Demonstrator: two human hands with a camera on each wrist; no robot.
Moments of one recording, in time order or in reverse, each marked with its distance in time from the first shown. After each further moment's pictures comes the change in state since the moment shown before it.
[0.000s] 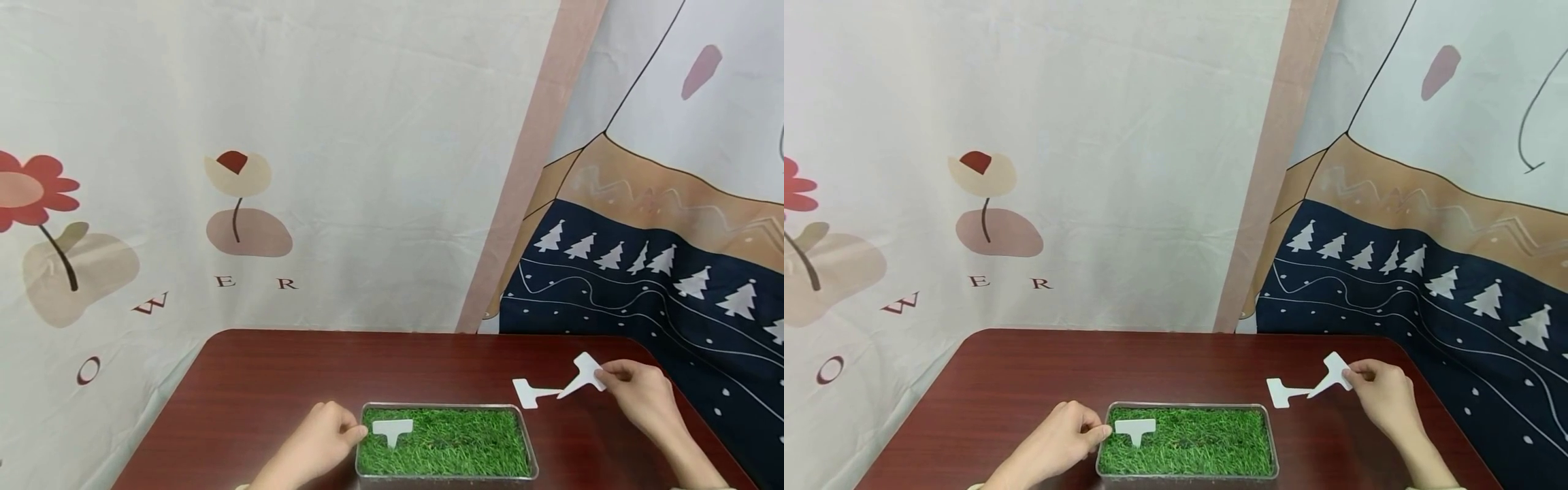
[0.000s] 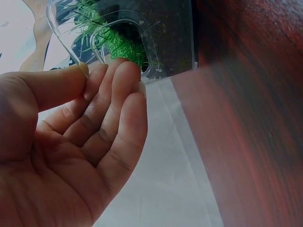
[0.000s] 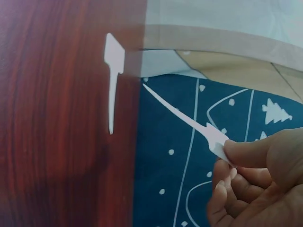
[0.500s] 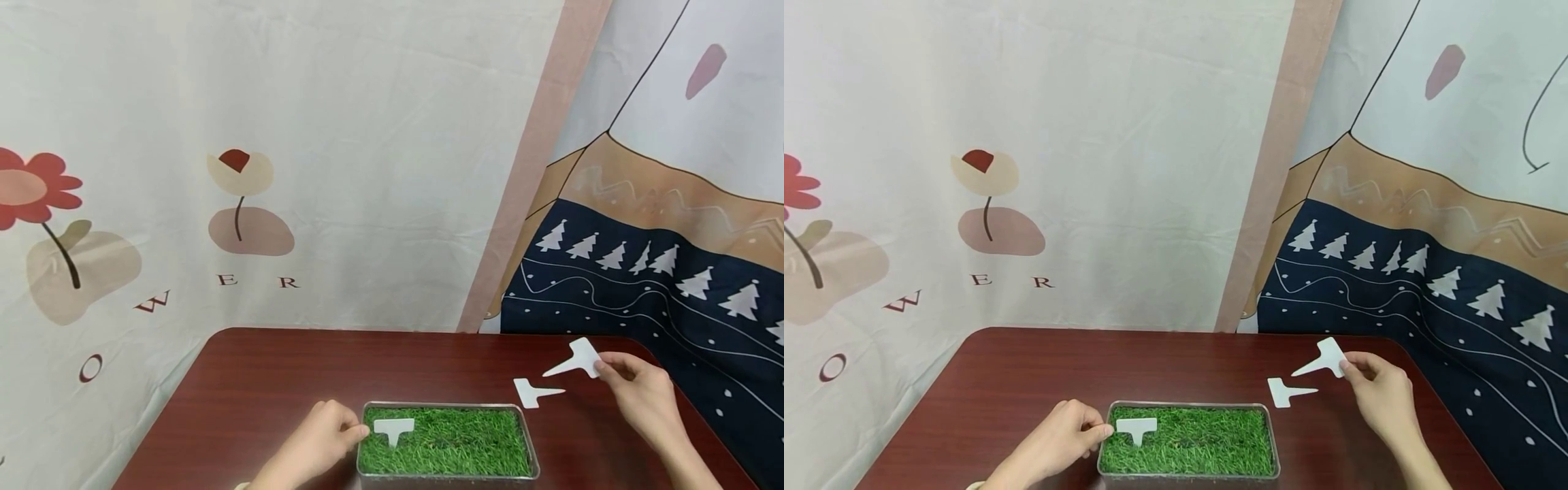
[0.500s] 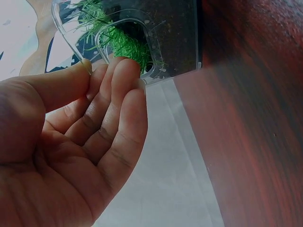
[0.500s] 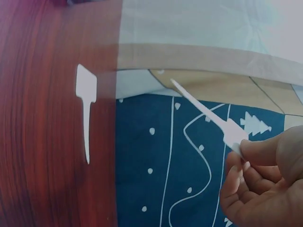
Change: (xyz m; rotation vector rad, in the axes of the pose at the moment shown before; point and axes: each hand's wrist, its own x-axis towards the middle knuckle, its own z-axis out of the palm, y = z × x) left_hand 0.000 -0.002 -0.001 -0.049 -0.010 0.008; right_hand -0.015 -0.026 0.001 0.099 0.131 0.017
